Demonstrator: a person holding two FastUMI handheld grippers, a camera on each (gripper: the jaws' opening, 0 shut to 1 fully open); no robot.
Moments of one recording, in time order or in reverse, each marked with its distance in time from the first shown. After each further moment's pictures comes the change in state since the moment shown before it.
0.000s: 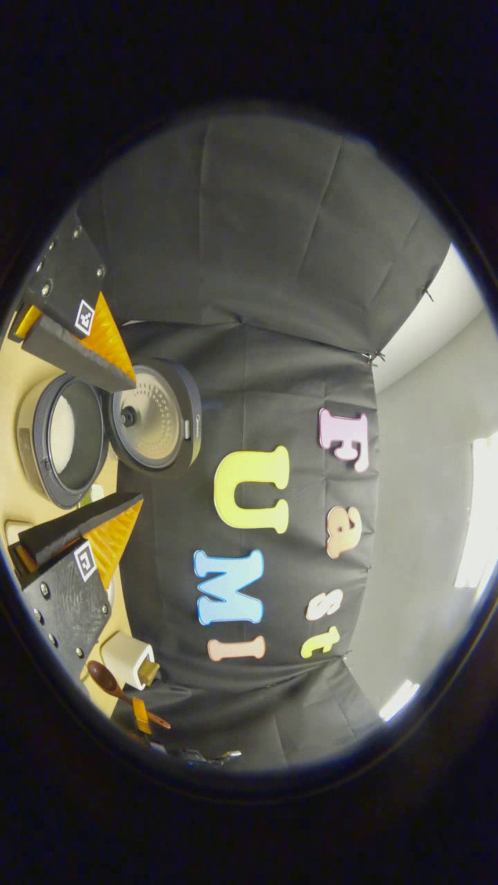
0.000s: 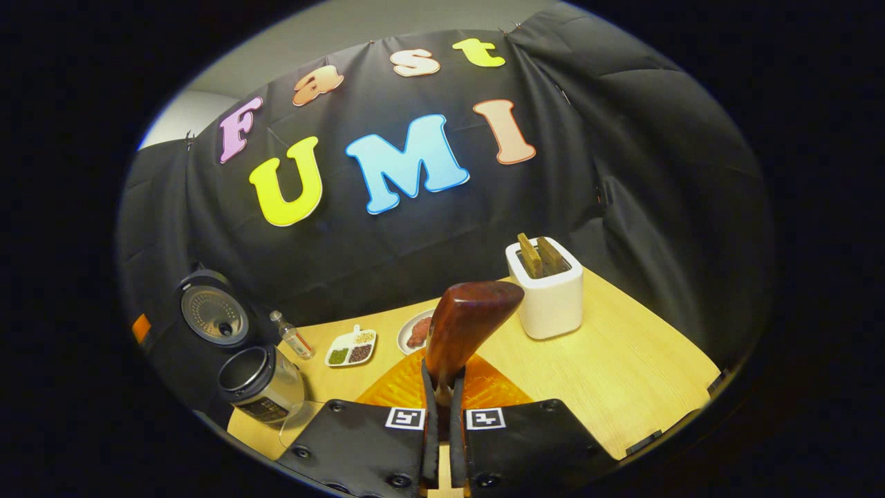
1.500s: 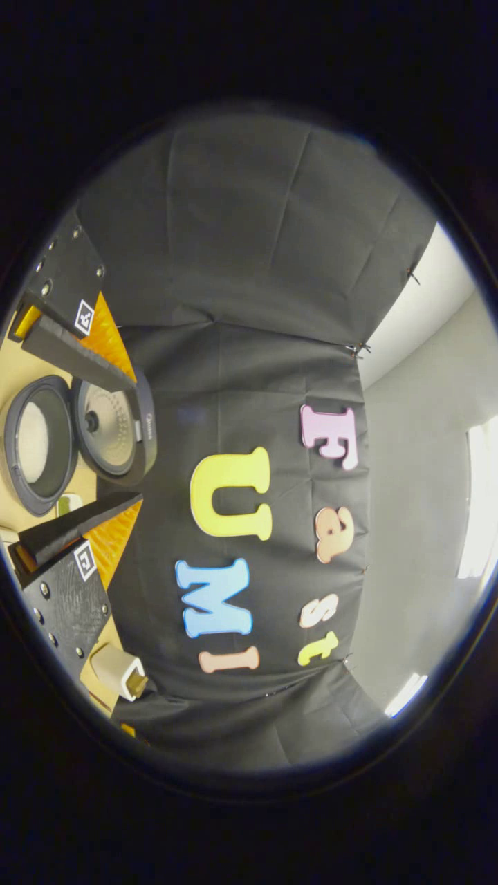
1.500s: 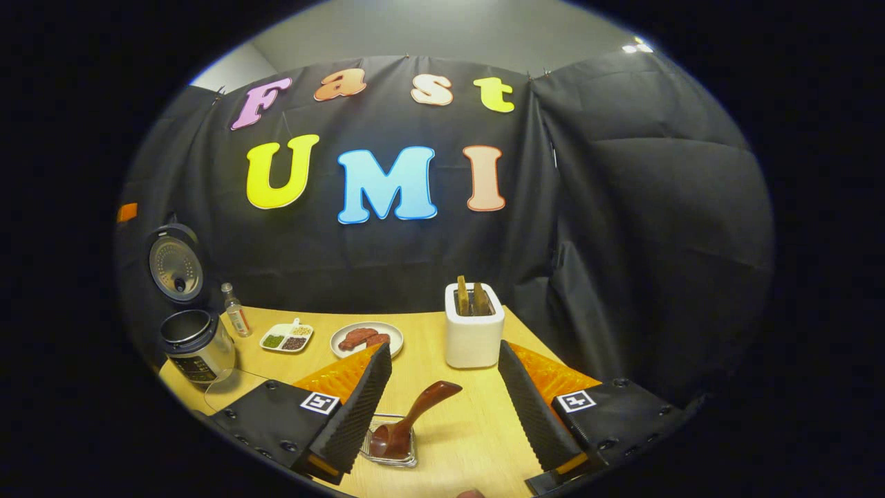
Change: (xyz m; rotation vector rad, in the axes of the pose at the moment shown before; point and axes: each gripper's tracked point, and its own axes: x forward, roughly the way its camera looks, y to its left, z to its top) left arm 0.085 0.011 0.072 0.048 -0.048 0.042; right arm -0.069 -0.067 0.047 -0.264 -0.173 -0.193
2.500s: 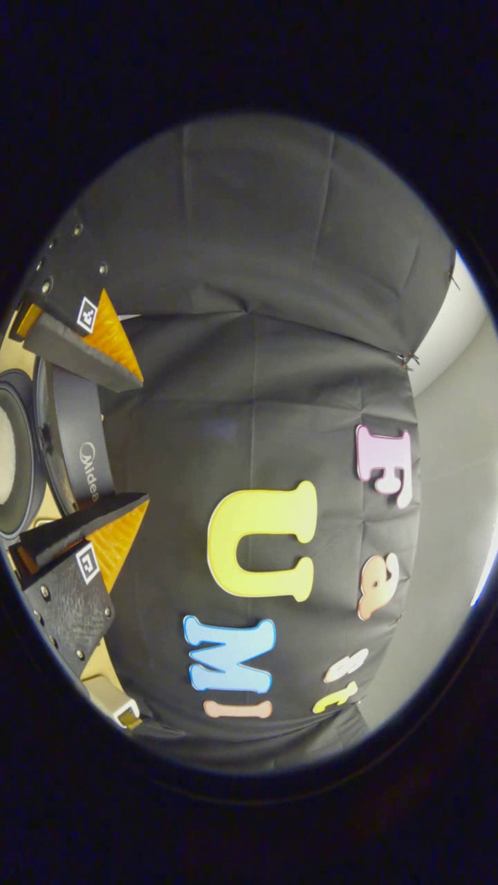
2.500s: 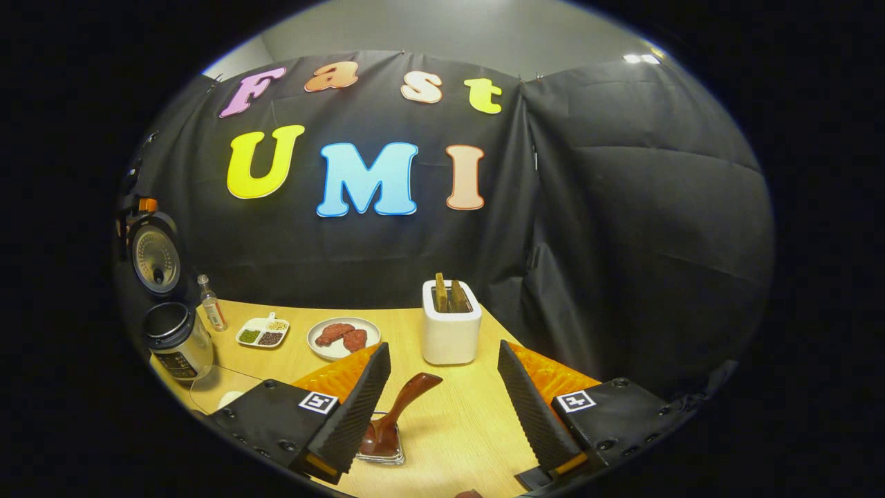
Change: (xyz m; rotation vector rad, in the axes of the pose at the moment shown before) left arm 0.176 0.037 -0.075 -0.036 0.149 0.046; right arm -0.002 0.001 -0.008 -0.027 0.023 -0.090
